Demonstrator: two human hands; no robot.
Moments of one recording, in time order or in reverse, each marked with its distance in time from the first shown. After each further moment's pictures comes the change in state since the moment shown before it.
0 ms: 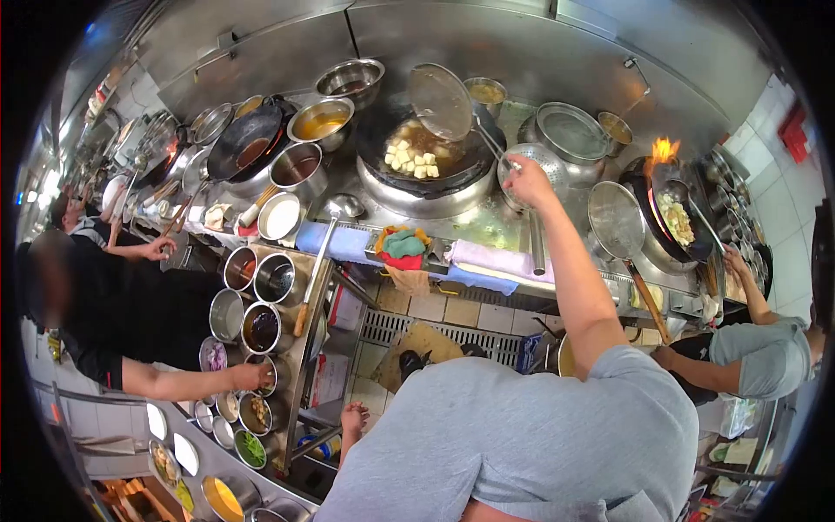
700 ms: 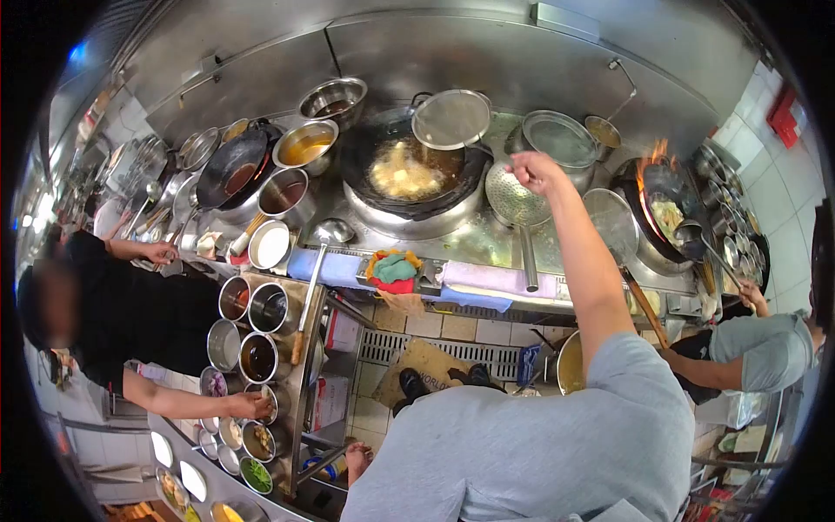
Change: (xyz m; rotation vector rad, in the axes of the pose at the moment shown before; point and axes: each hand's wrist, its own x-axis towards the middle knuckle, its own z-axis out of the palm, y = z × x) left_hand -0.001 -0.063 -0.036 -0.425 -0.116 -0.147; right_hand 0.091 0.046 -0.049 1.014 -0.248 0.480
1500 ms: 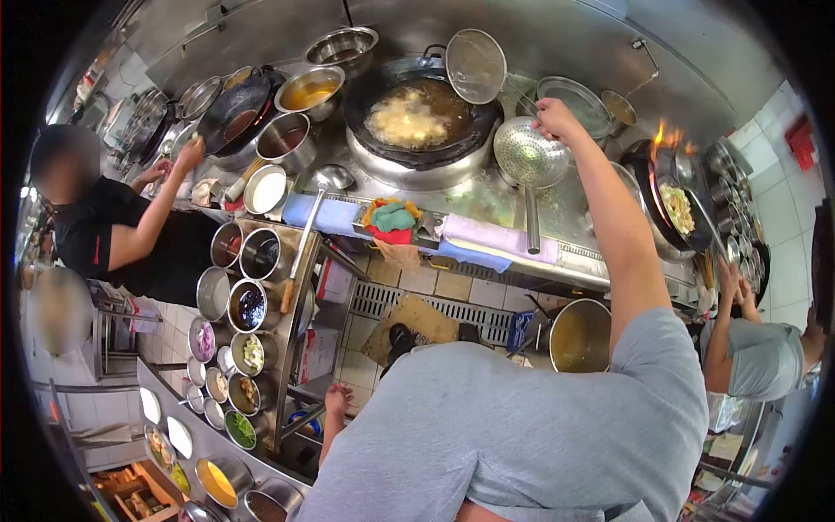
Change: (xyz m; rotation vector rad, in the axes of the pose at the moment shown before) left_hand 0.006 0.036 0.029 0.341 -0.001 0.167; right_hand -0.012 -0.018 0.006 -0.741 0.200 -0.233
